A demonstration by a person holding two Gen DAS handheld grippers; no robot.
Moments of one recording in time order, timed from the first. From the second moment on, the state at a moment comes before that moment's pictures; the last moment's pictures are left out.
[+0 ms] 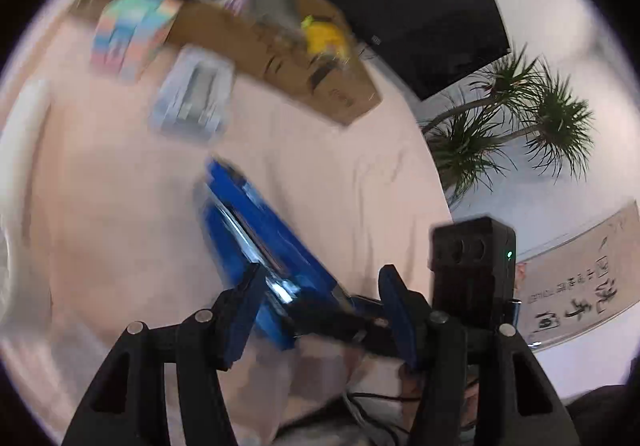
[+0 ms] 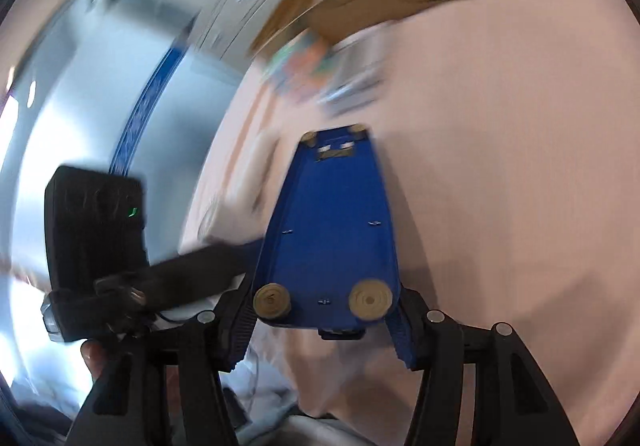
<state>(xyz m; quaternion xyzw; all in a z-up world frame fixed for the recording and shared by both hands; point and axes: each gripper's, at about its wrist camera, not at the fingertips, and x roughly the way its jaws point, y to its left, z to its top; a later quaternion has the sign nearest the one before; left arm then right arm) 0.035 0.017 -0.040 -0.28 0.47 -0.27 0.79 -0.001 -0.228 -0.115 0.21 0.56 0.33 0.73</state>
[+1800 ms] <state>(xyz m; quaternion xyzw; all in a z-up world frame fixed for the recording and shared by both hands) 0.095 0.016 -0.065 -0.30 0.52 -0.29 0.74 0.058 -0.119 -0.132 0.20 0.58 0.31 0.73</state>
